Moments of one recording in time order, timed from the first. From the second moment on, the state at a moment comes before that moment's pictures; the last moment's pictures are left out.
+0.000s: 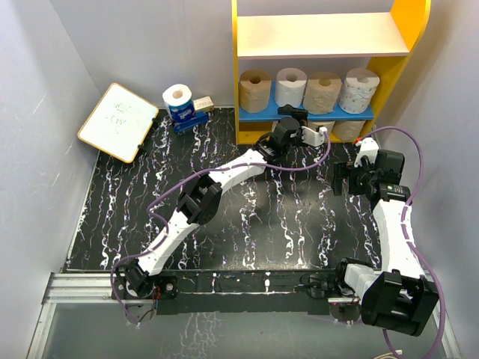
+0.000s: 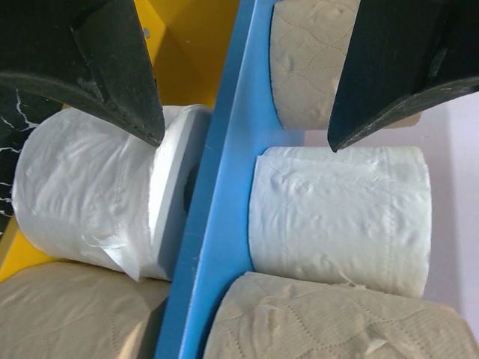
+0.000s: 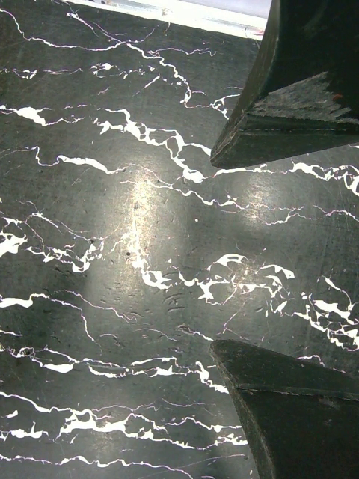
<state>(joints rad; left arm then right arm) -0.85 2.60 2.32 0.05 -0.34 1.18 -0.26 1.01 0.82 -0.56 -0.32 -0.26</state>
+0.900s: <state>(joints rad) -0.85 2.64 2.19 0.46 -0.39 1.30 -0.26 0.99 0.82 -0.55 -0.32 -0.25</state>
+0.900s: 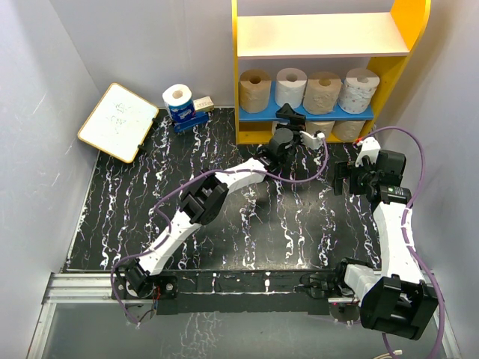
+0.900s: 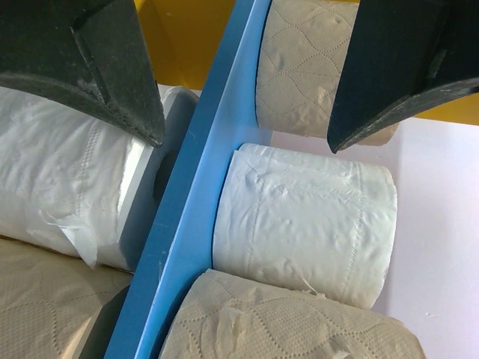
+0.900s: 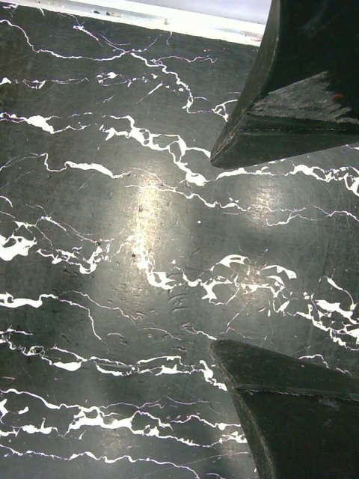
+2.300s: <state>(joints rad) -0.60 2.01 2.14 -0.55 -0.33 0.60 -0.26 0.91 0.82 -0.56 -0.40 -0.28</state>
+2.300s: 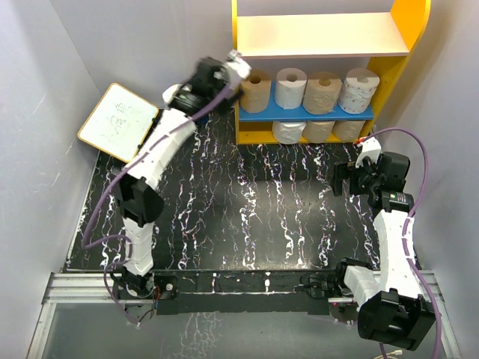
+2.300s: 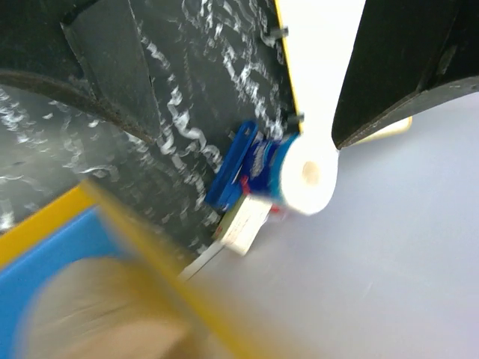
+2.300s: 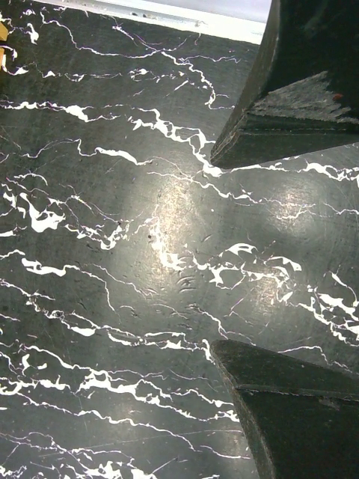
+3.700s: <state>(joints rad) -0.18 2.39 2.40 -0.55 0.00 0.58 -0.27 0.94 0.82 -0.56 -0.40 -0.29</state>
